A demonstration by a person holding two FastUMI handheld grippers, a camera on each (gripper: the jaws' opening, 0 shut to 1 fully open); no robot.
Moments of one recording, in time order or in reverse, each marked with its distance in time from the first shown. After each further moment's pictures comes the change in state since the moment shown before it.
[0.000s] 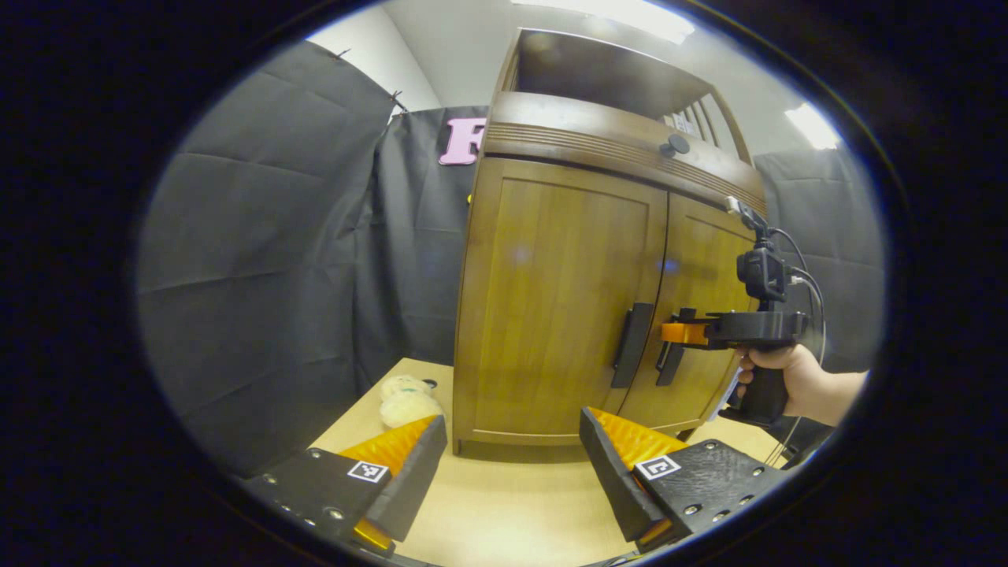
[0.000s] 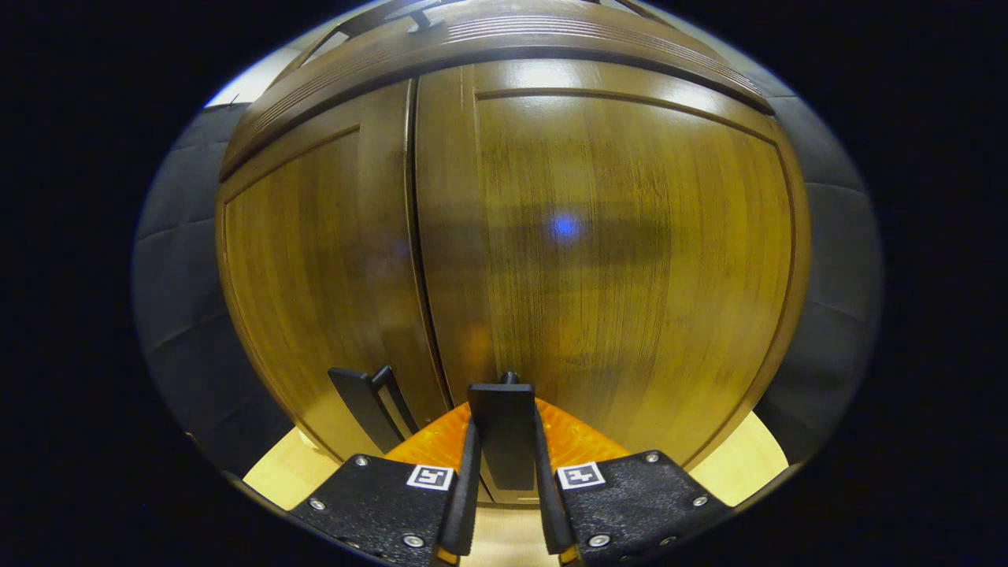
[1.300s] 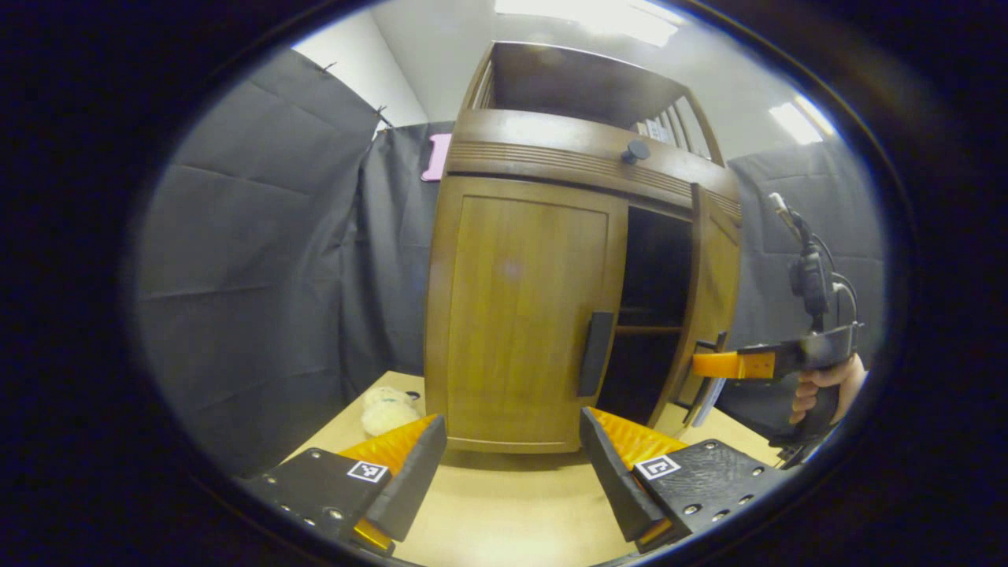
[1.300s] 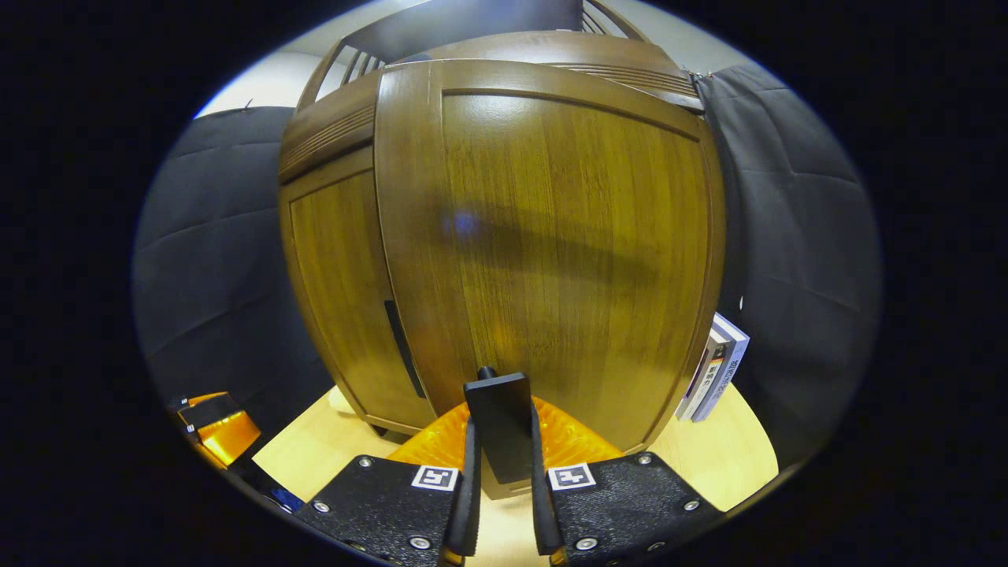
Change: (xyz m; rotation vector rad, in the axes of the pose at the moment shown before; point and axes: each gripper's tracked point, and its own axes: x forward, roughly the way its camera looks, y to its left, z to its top) left arm -0.014 -0.047 0.021 0.028 -0.073 -0.013; right arm -0.007 -0.005 0.004 -0.009 0.042 0.099
